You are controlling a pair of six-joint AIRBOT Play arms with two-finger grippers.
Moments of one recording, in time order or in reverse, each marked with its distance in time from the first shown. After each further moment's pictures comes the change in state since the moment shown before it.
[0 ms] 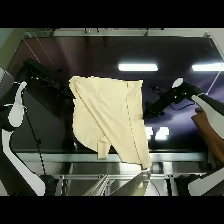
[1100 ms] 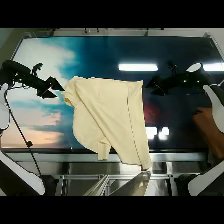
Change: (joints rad) left arm 0.157 0.042 -0.037 0.049 -0.187 -0.086; right arm -0.102 -0.135 0.364 0.145 -0.205 0.150
